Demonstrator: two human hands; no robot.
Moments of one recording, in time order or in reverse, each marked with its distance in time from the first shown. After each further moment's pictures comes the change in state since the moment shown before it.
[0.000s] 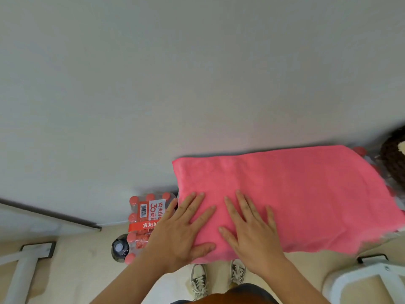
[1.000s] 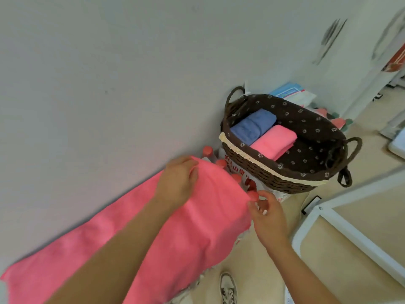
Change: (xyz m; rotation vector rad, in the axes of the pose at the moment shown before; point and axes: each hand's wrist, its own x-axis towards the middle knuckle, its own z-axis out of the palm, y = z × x) left_hand 0.342 0.239 -0.037 -0.230 0.201 0.219; right_hand -0.064 0.315 -0.017 1.100 0.730 0.826
